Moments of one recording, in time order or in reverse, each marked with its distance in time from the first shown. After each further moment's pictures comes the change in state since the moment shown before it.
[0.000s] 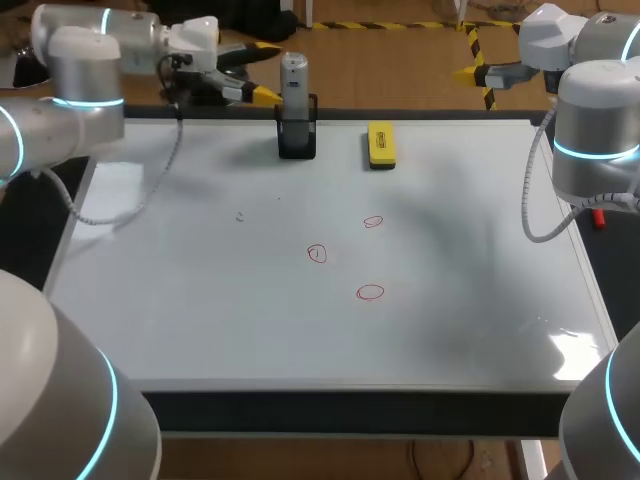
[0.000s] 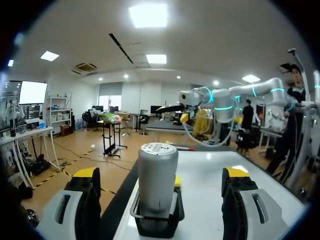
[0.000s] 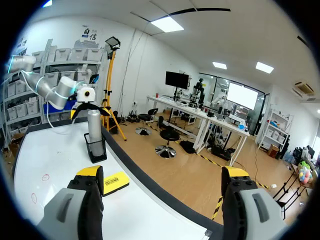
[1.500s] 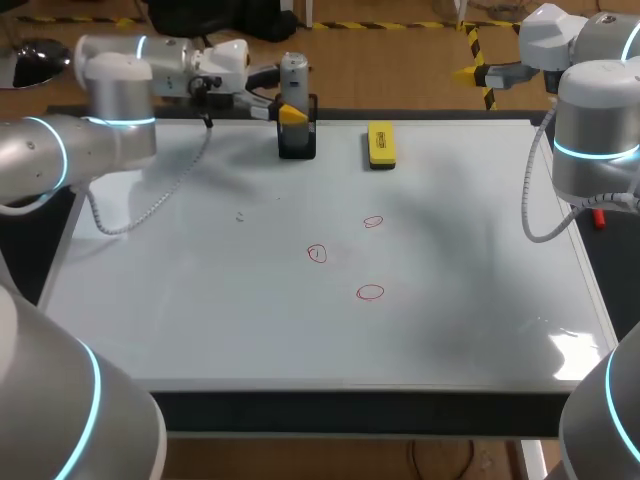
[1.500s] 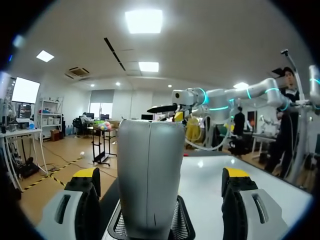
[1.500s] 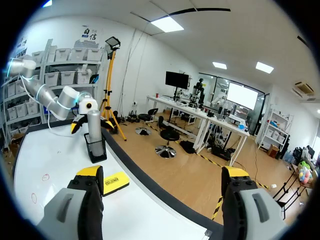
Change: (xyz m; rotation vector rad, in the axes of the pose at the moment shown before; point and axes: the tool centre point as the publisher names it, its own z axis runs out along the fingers) left arm 0.008 0.028 0.051 0.090 0.078 -0.009; right arm 0.000 0.000 0.000 0.000 0.000 0.000
